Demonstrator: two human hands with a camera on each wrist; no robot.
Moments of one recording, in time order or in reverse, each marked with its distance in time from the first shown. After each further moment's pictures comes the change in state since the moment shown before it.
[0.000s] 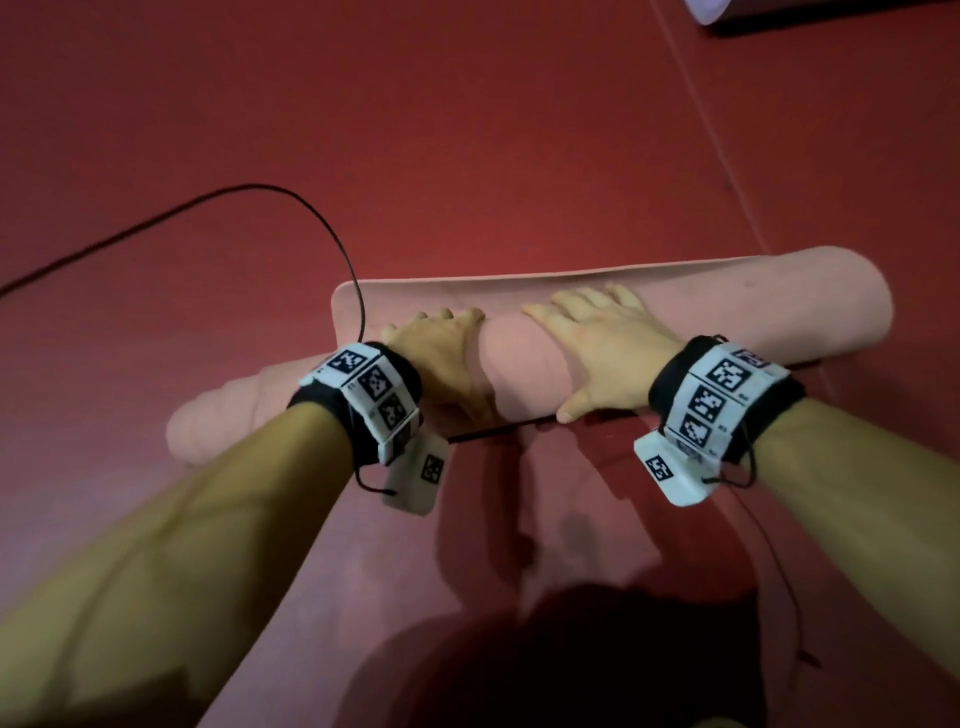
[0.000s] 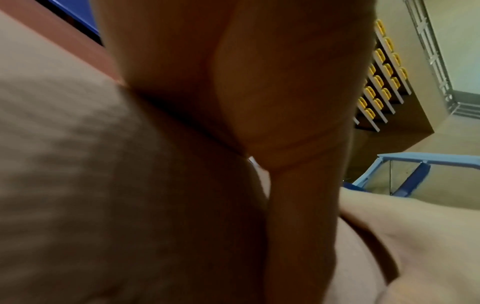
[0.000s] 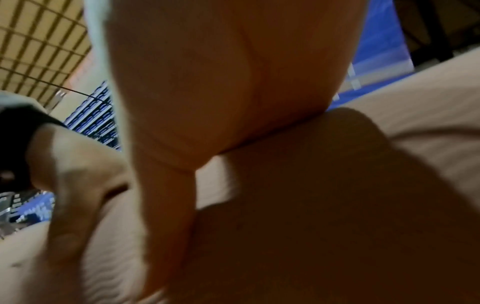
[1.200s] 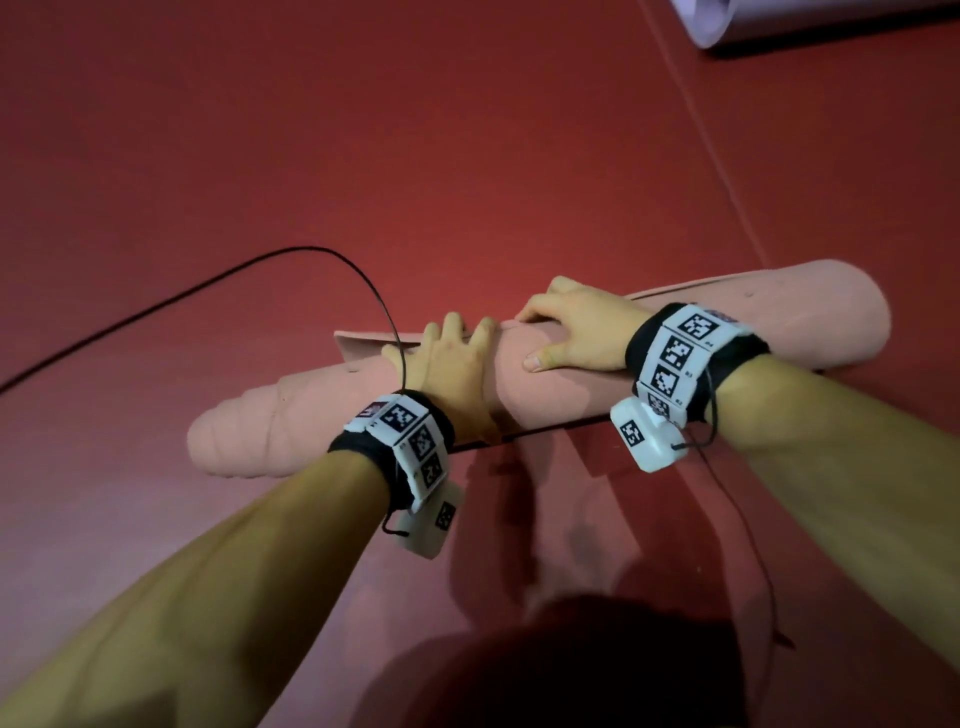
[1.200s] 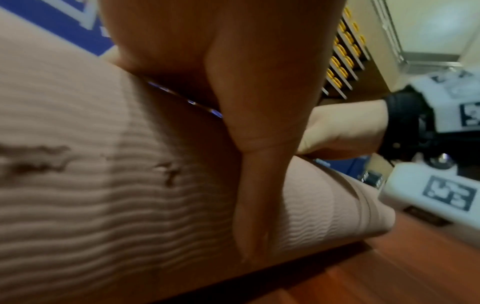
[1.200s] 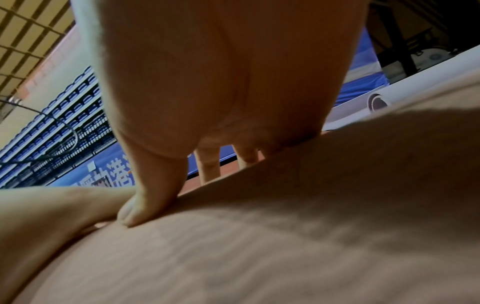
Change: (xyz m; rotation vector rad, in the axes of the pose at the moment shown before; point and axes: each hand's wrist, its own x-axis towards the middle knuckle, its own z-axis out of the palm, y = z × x) left_hand -0.008 0.005 0.036 0.082 0.326 -0.023; right_hand 0.035 0.001 -0.025 0.397 -0.017 0.008
